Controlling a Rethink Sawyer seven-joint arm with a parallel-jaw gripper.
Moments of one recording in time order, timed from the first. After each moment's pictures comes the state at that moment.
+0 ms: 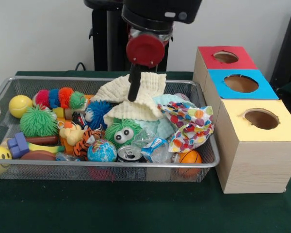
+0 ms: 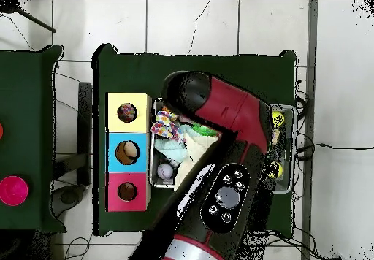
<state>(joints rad) 0.05 -0.40 -0.57 1.20 0.40 0.90 2.86</state>
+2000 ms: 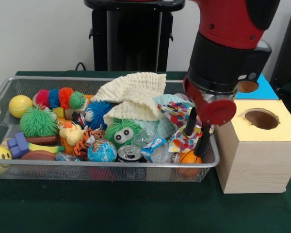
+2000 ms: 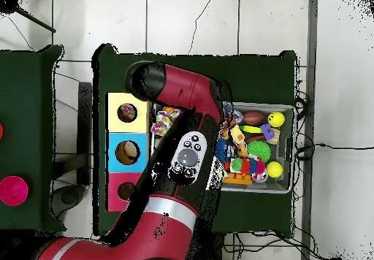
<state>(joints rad) 0.11 -0.23 -0.47 1.04 0.42 0.83 2.86</state>
